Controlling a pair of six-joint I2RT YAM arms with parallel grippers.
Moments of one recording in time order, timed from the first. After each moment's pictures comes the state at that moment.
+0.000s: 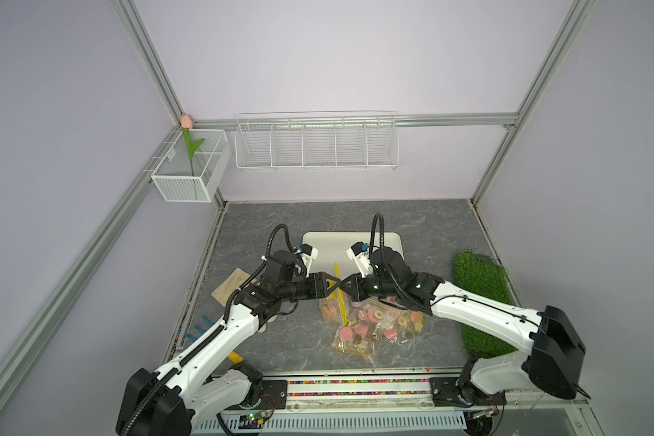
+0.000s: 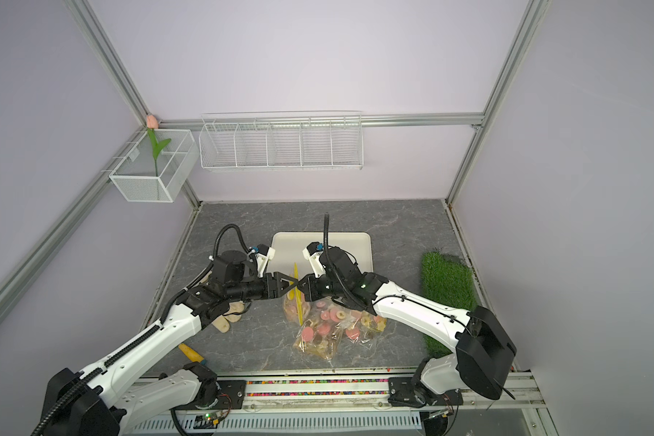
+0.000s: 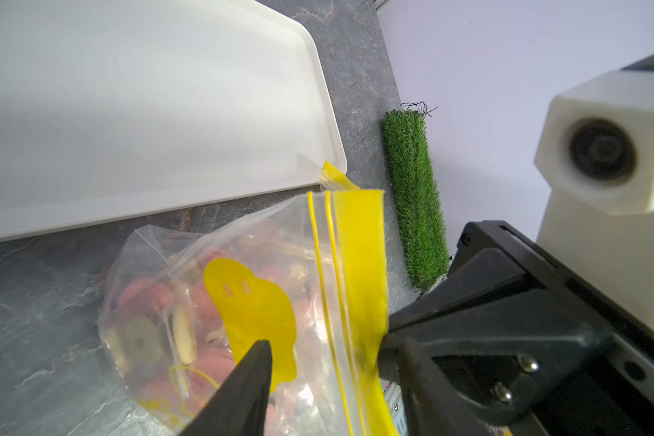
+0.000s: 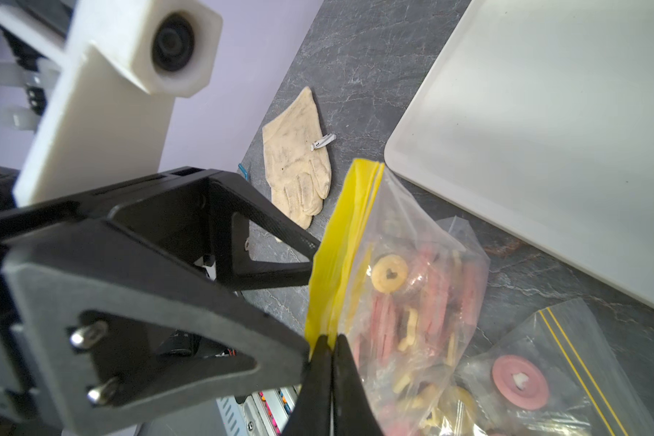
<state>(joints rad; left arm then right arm) -0.56 1.07 0.73 -0.25 0.54 -0.66 0.90 1.41 1.00 -0.19 -0.28 0.60</state>
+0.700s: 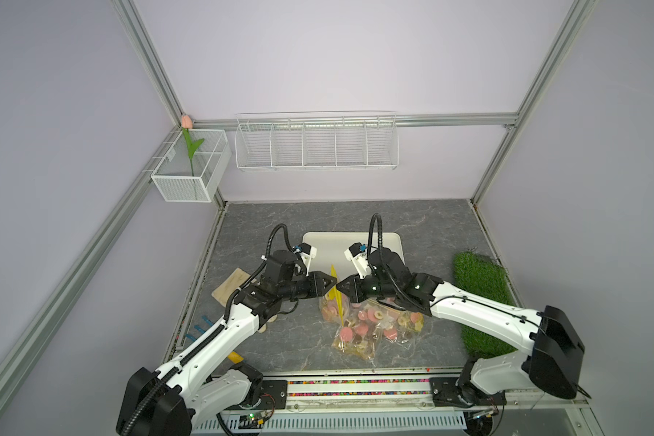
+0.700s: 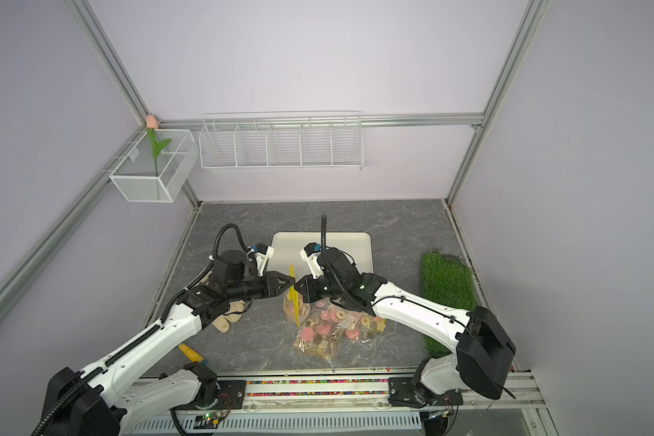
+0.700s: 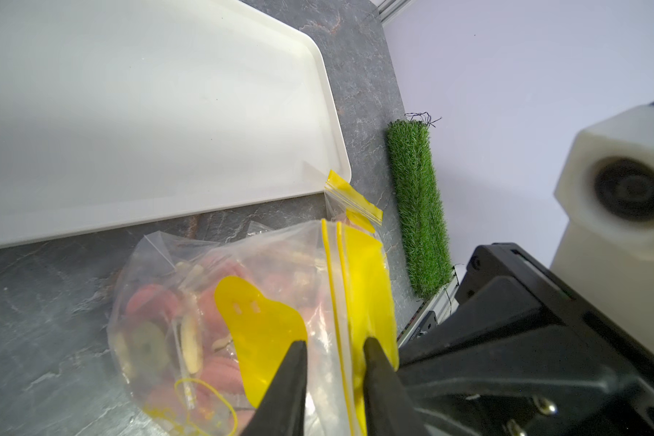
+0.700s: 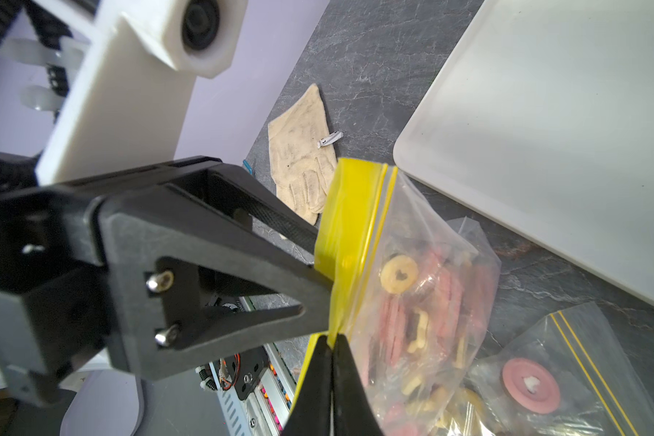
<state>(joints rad) -0.56 1.07 0.73 -0.24 0.51 -0.68 0.92 1.41 1.01 -0.19 -0.28 0.60</state>
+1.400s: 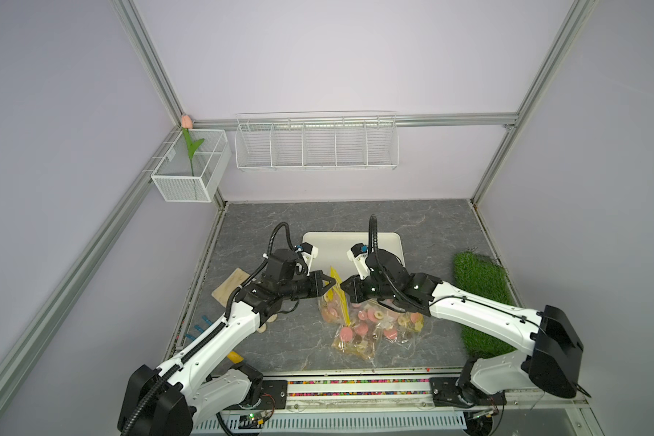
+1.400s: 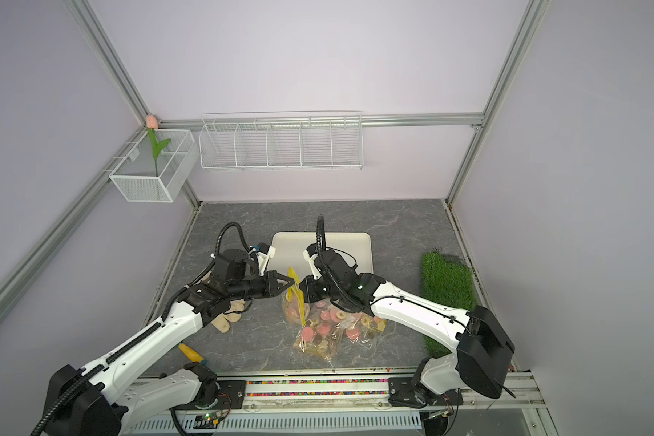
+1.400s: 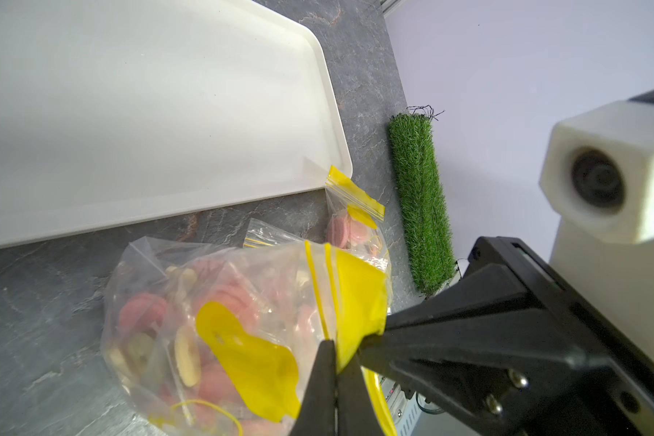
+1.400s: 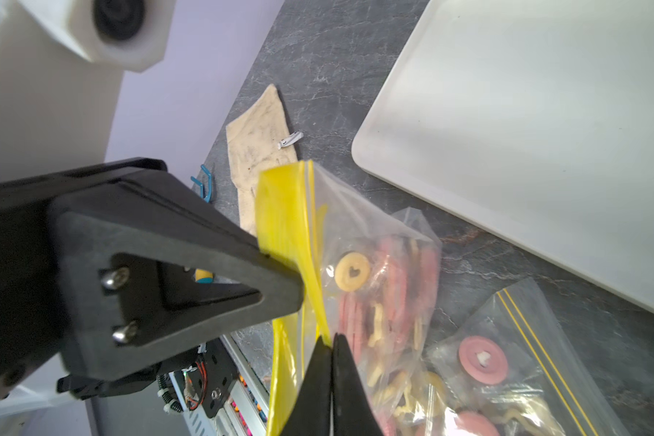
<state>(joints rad) -0.56 1.09 0.76 -0.28 0.52 -0.64 0.94 1.42 1.04 -0.29 -0.12 0.60</state>
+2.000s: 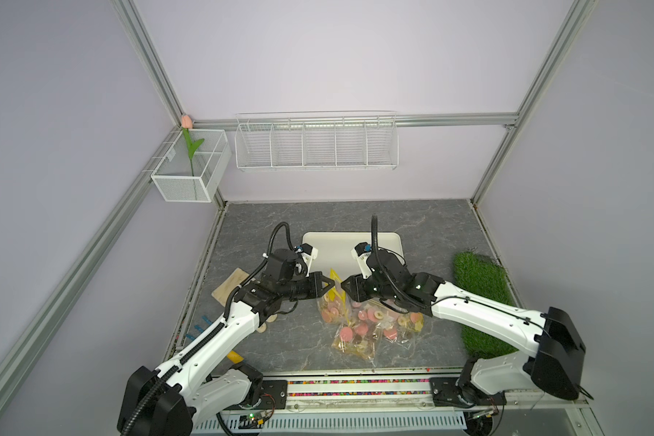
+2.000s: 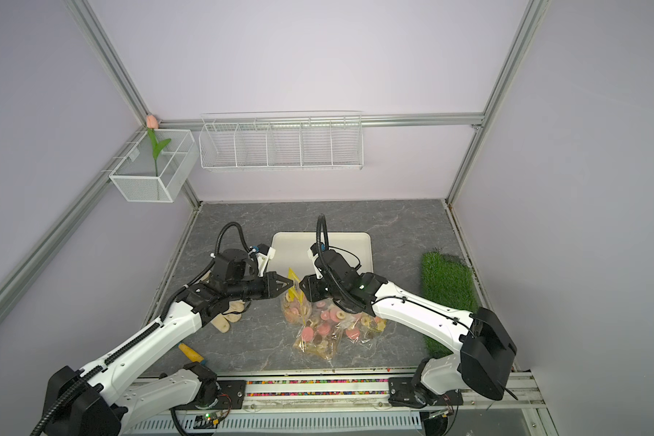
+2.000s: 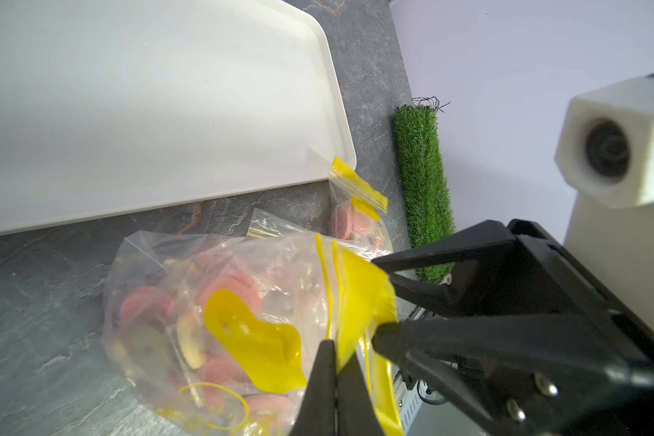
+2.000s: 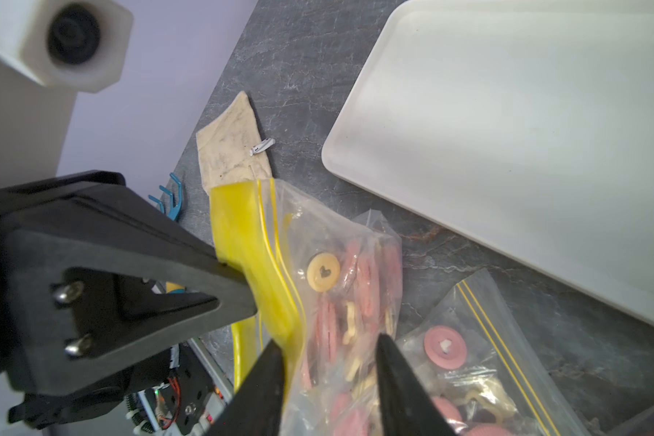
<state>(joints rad) -0.56 1.08 0.76 -0.31 0.53 -0.64 0.94 1.40 1.04 -0.33 -0.07 0.57</state>
